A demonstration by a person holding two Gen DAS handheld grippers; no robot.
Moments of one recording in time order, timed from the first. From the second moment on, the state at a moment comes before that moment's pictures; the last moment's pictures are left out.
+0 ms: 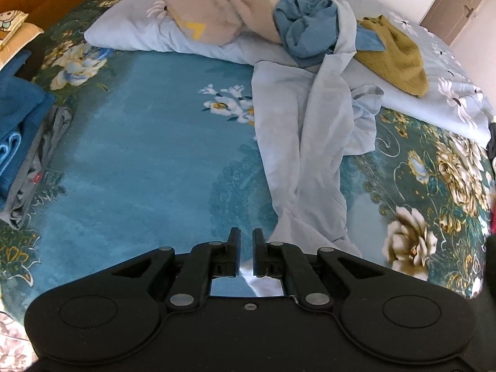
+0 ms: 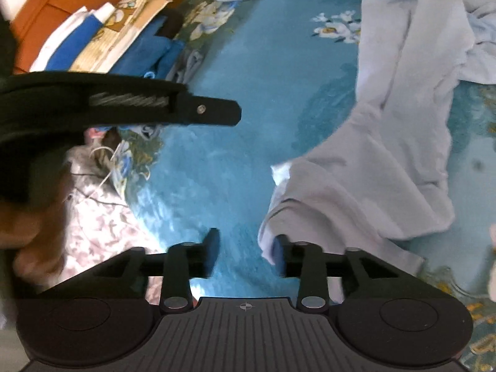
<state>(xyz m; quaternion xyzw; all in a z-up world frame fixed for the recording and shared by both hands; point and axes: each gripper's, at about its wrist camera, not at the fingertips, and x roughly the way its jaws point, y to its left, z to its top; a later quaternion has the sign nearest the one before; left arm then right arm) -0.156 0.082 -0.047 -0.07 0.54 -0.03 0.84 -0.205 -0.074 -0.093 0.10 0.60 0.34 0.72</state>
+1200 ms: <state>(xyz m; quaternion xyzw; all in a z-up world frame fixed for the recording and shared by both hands) -0.029 0.050 -0.193 -0.15 0.64 -0.10 0.74 -0.098 -0.151 -0.189 0.23 0.64 0.10 0.72</state>
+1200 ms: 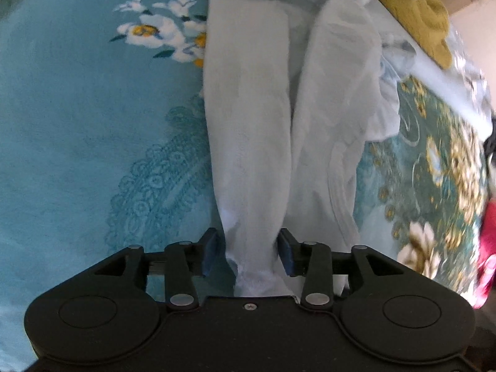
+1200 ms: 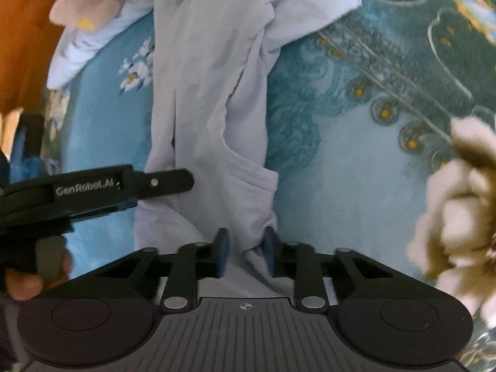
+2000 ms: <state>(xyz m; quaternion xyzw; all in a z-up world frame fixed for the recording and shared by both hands) -0.137 0.088 -0.059 -0.23 0.46 0.02 0.86 -0.135 -0.147 -0.065 0.23 0.52 0.22 0.79</state>
